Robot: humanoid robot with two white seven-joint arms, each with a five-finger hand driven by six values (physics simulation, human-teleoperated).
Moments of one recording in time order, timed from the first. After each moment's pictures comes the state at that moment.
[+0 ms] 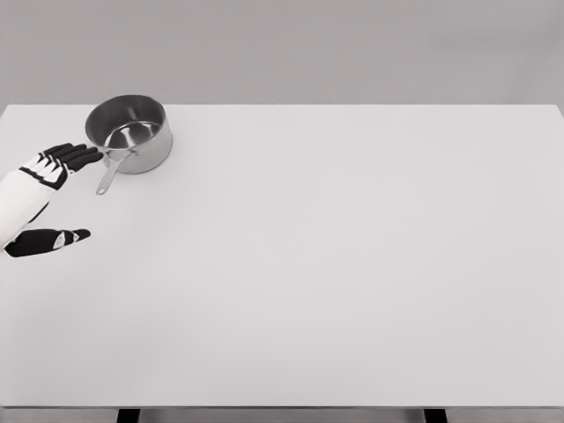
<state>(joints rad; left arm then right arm) 0.14 0.57 0.24 -1.79 -0.37 -0.61 -0.28 0.01 0.00 -0.30 0.05 0.25 -0.01 0.09</state>
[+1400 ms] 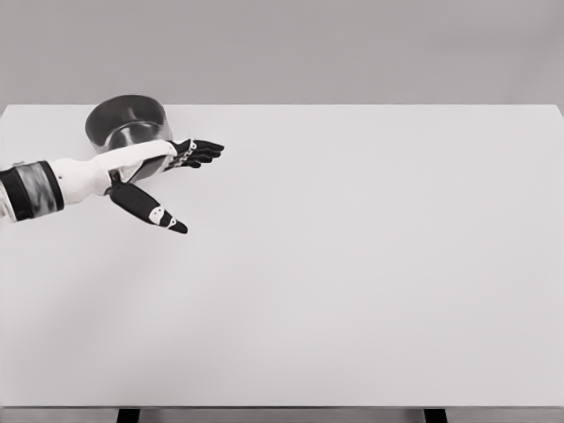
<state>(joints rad) -0.49 0.81 -0.48 -1.80 0.42 0.26 -0.61 0.01 0.00 -0.30 0.05 0.25 -0.01 0.09</state>
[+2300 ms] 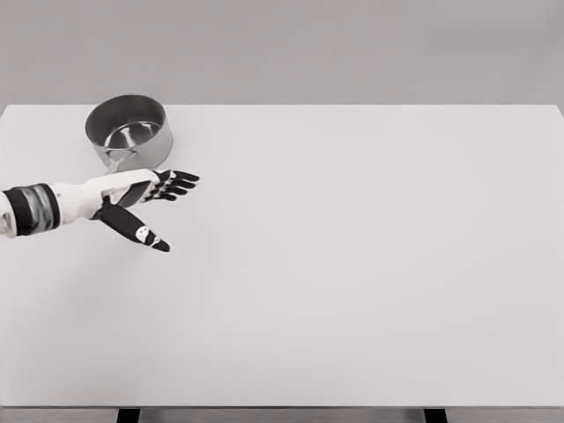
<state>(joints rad) -0.47 0.84 -0.55 -1.67 0.43 0.33 -0.61 0.01 0.00 -0.30 0.05 0.25 -0.01 0.09</state>
